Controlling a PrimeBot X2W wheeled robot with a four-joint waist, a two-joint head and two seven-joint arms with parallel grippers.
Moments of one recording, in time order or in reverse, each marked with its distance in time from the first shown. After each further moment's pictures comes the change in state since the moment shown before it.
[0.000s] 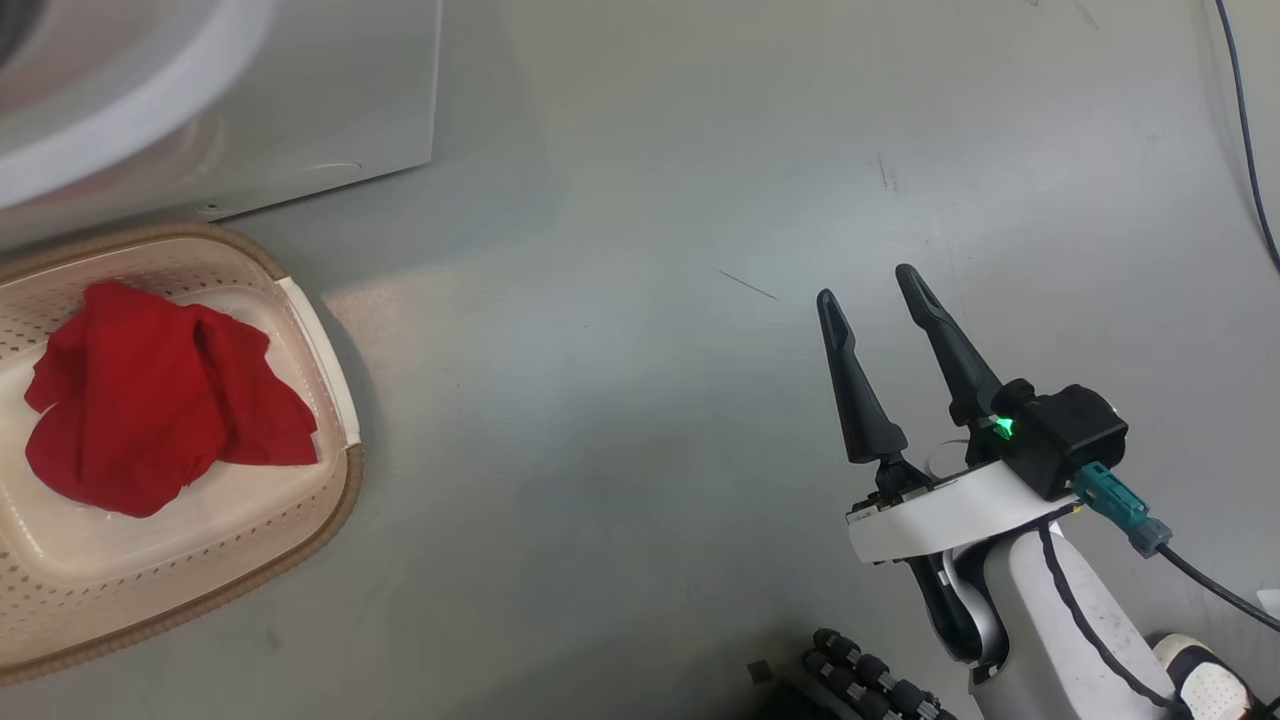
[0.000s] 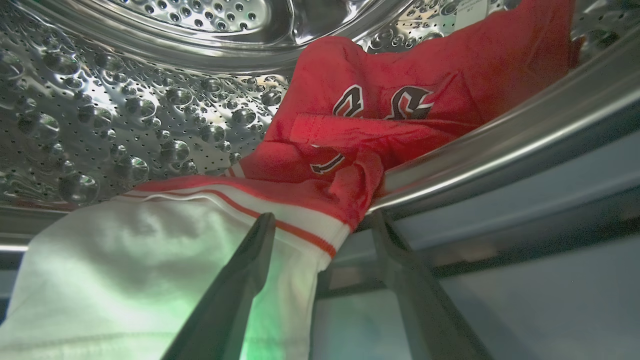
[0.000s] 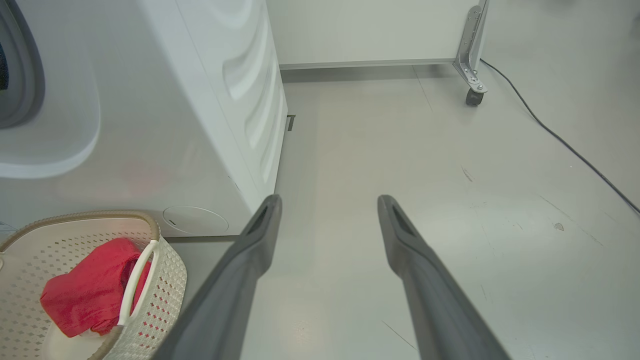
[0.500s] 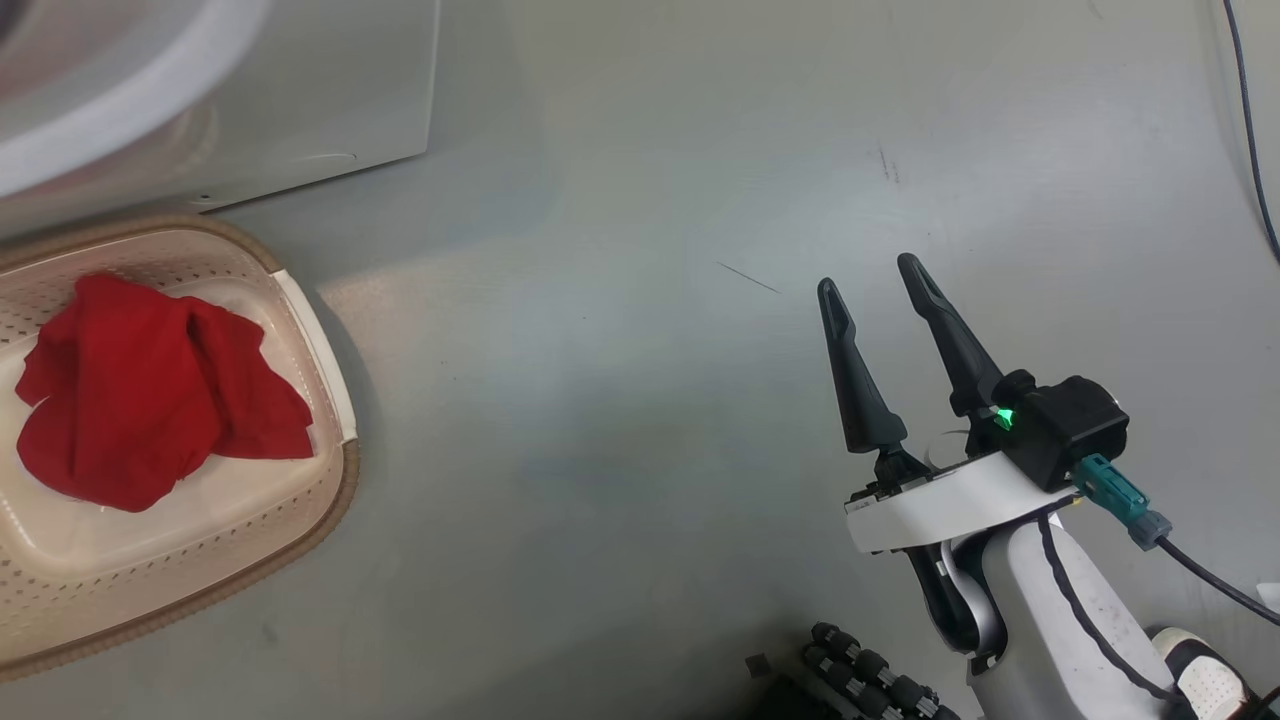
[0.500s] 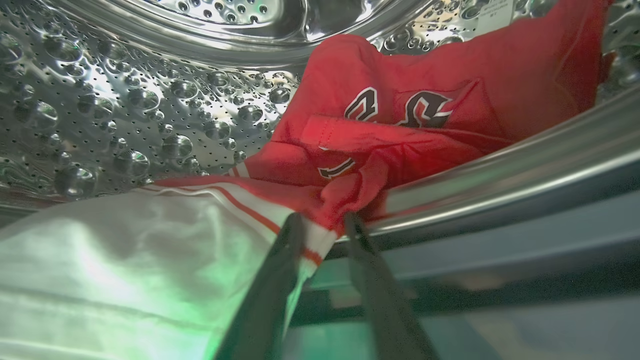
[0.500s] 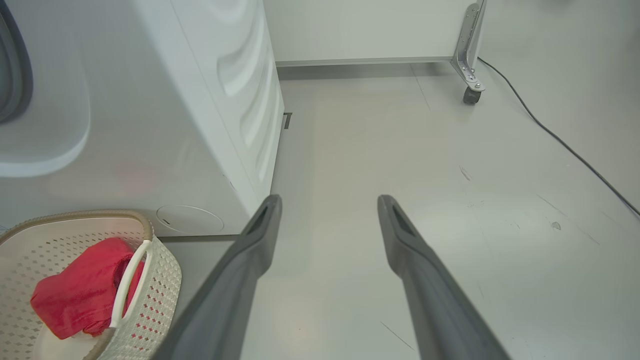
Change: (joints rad) left arm -0.062 -0.001 0.009 0.064 -0.008 0.007 -0.014; right arm -0.011 0.000 0.004 -0.001 0.000 -0.016 0.000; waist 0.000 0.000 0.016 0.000
